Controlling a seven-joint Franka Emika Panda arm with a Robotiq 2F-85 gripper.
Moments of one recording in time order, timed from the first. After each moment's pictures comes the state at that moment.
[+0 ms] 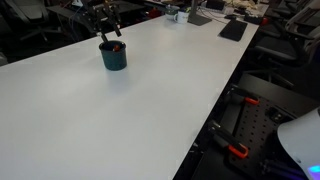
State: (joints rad) arm 0.05 1.18 -0.02 -0.65 -0.02 1.34 0.07
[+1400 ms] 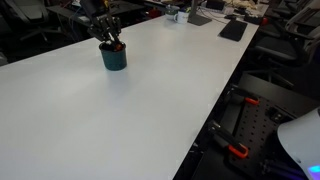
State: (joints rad) arm 0.06 1.23 -0.02 -0.64 -0.03 1.33 0.07
